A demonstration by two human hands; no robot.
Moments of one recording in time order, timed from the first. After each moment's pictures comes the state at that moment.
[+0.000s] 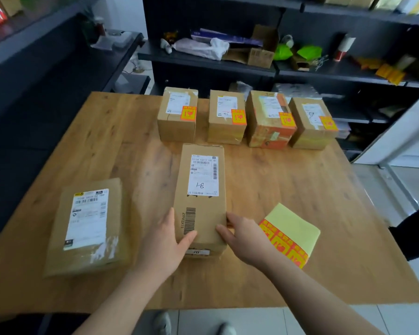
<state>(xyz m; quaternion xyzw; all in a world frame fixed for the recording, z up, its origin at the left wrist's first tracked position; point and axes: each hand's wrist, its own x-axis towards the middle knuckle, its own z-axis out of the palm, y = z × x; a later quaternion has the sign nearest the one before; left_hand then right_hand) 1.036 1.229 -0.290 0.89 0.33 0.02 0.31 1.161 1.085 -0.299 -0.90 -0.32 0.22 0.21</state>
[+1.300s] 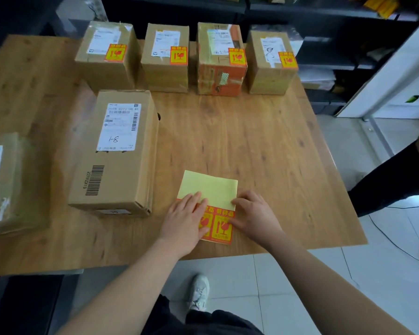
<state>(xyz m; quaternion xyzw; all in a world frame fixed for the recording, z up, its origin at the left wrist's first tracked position) 1.123 1.058 -0.402 0.98 0.09 -0.13 0.13 1.240 0.889 -0.399 -0.92 -0.34 0.16 0.14</state>
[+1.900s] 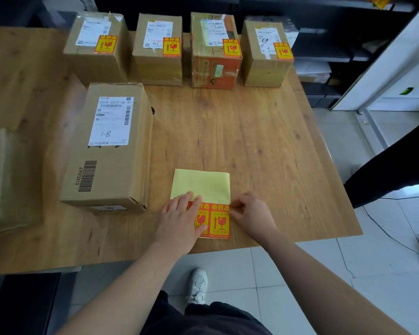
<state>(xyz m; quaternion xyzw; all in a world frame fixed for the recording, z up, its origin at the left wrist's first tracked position) 1.114 1.049 -0.405 0.98 0.14 -0.11 0.10 1.232 0.888 -0.410 -0.93 -0.22 0.20 0.22</state>
